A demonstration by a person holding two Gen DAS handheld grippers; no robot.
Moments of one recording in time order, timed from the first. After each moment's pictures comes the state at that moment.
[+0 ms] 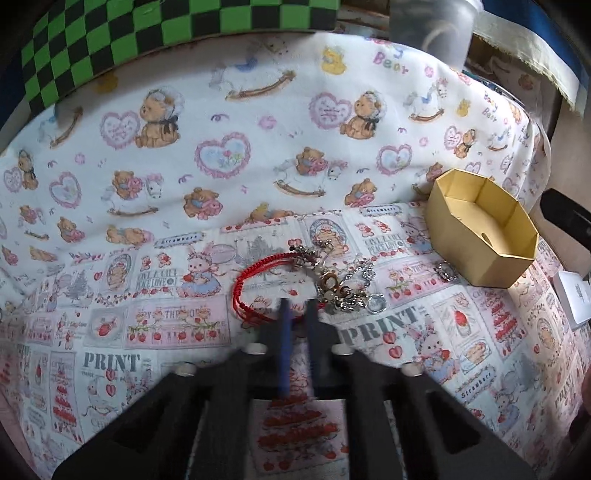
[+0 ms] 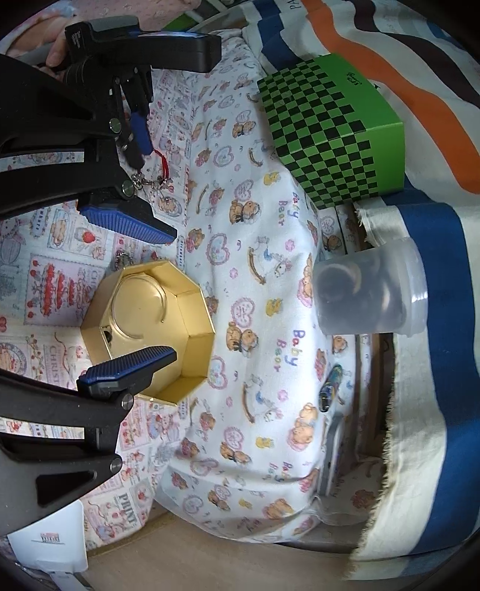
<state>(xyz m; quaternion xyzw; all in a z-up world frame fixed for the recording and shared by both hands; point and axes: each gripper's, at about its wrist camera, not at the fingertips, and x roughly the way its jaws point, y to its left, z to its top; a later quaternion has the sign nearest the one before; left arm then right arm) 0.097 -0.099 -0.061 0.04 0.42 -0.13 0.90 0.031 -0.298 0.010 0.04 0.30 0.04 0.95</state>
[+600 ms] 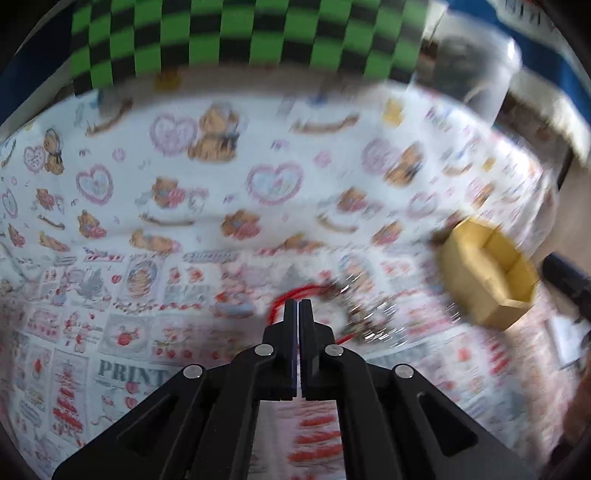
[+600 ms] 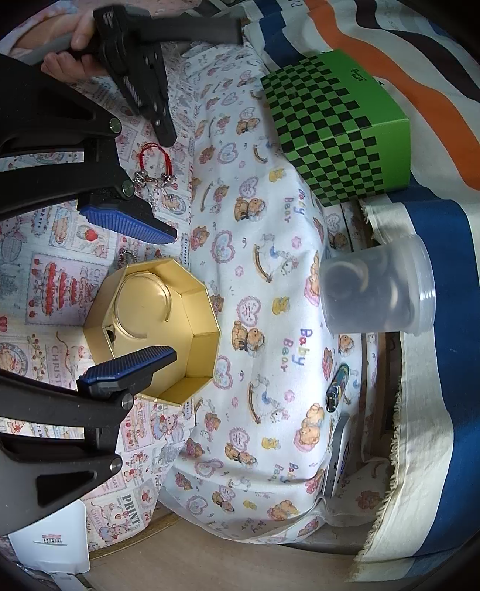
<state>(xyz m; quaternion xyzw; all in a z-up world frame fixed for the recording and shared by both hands) 0.111 -0.075 -0.059 -0.01 0.41 -0.11 0.91 0.033 -0.298 0.006 0.04 0.31 0.04 0.95</state>
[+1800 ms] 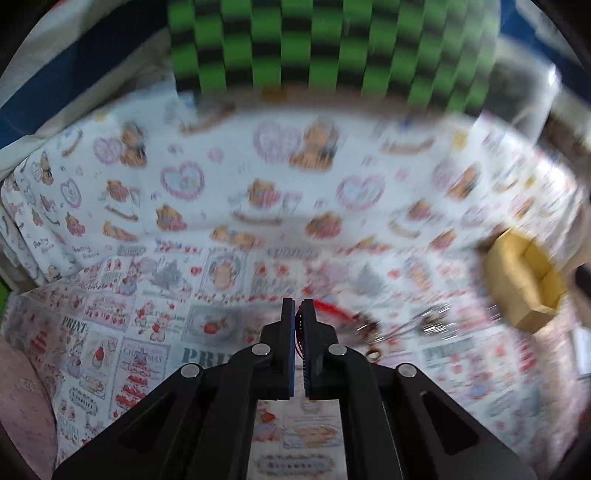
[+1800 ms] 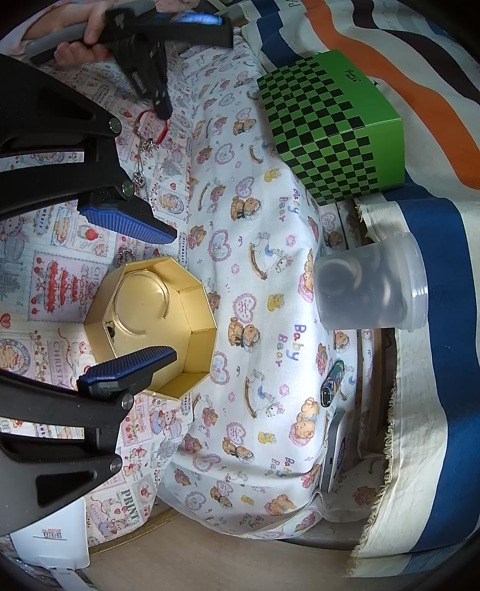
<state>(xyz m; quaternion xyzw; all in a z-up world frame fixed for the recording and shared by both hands) 0.081 -0.022 -0.029 -0.02 0.39 -0.04 0.92 0.030 -0.302 0.011 0.05 0.30 0.03 0.95</state>
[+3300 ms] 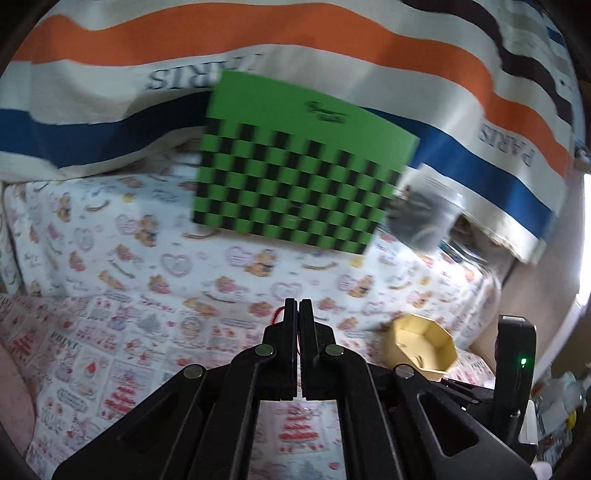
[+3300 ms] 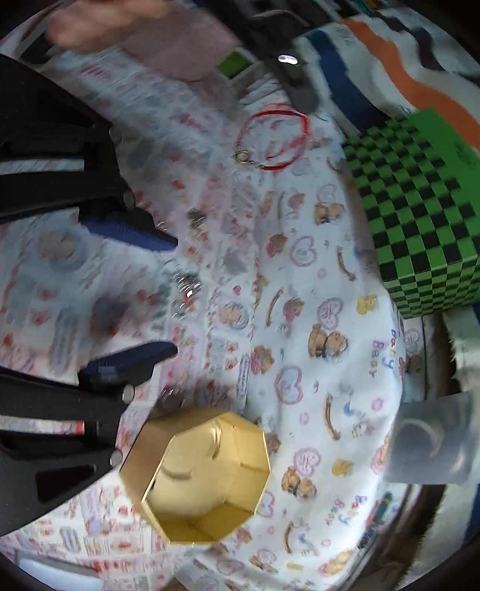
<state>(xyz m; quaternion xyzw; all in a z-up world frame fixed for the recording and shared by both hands) 0.034 -0.007 0.040 -0.13 0.25 -0.11 0.95 0.055 -0.193 -0.024 0.03 0.41 0.16 0.90</state>
